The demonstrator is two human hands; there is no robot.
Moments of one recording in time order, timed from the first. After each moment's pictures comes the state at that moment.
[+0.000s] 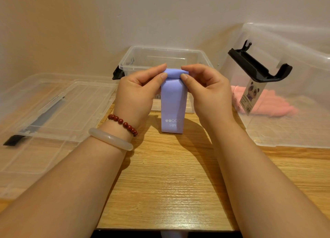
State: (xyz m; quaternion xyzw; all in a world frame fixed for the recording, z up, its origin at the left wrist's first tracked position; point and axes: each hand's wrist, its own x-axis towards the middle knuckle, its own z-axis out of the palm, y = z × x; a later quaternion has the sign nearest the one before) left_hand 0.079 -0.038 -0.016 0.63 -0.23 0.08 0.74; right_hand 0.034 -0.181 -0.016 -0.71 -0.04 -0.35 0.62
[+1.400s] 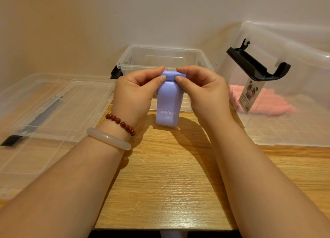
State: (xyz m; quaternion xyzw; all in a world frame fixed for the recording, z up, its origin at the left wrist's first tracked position) left_hand 0.080 -0.038 -0.016 0.63 -0.22 0.08 0.74; right_hand 0.034 -0.180 -0.016 -0.72 -0.03 -0.33 0.61
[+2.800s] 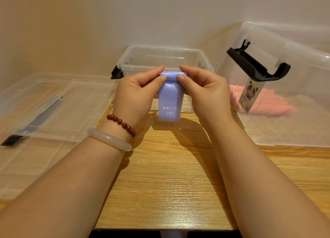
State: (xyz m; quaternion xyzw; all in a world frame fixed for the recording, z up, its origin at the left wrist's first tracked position) left_hand 0.078 -0.036 -0.017 0.65 -0.23 0.08 0.72; right_hand 0.035 -0.181 -0.018 -0.71 0.00 -0.32 0.62
